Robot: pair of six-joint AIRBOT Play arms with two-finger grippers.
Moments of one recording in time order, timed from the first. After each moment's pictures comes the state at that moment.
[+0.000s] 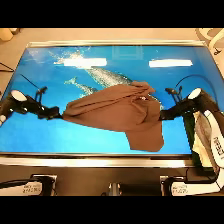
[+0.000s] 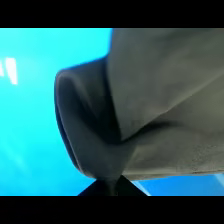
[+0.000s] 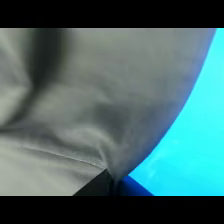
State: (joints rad) left arm 0.15 -1.43 1.11 1.09 -1.24 -1.31; right arm -0.20 -1.55 1.19 -1.14 1.26 0.95
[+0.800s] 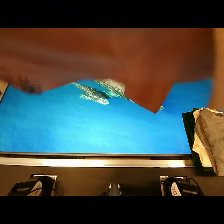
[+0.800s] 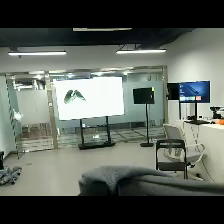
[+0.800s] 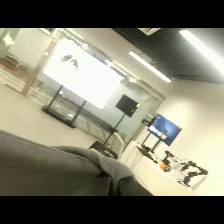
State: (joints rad) left arm 0.14 -0.74 1.95 1.13 -0.91 -1.35; right arm -0.20 -0.65 1.80 -1.29 0.83 0.85
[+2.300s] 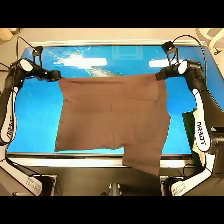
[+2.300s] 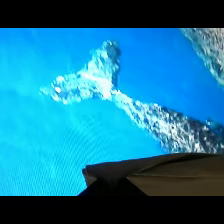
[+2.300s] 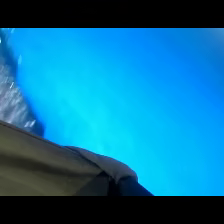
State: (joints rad) left arm 0.07 -1.88 1.88 1.28 -0.98 -1.43; right arm -0.01 -1.78 1.73 -1.43 0.71 1.04
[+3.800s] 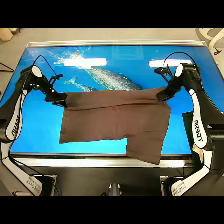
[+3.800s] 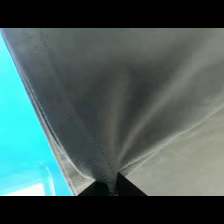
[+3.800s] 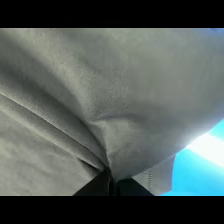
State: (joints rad) left arm 0.03 -1.93 1.80 1.27 -1.64 -1.37; right arm -0.01 -1.83 1.73 -1.52 1.37 1.03
